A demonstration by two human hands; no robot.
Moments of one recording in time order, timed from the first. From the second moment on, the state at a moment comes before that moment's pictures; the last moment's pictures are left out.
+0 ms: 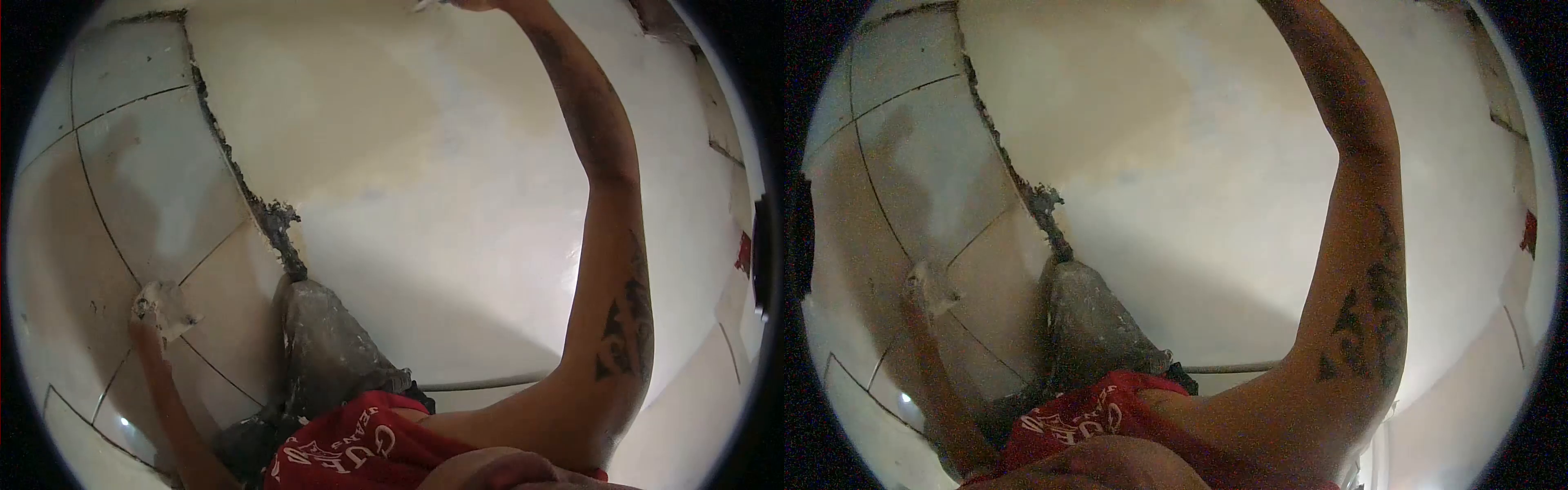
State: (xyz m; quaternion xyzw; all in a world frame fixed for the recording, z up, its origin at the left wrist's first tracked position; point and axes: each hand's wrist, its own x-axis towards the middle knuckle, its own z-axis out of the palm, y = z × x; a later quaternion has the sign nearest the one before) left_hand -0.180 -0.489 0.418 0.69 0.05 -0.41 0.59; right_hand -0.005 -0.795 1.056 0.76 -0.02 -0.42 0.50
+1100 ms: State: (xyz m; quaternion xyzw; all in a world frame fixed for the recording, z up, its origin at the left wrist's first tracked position) left_hand -0.196 -0.490 0.465 0.69 0.07 -0.41 0.60; right_hand -0.195 -0.848 1.027 0.66 0.12 -0.16 0.73
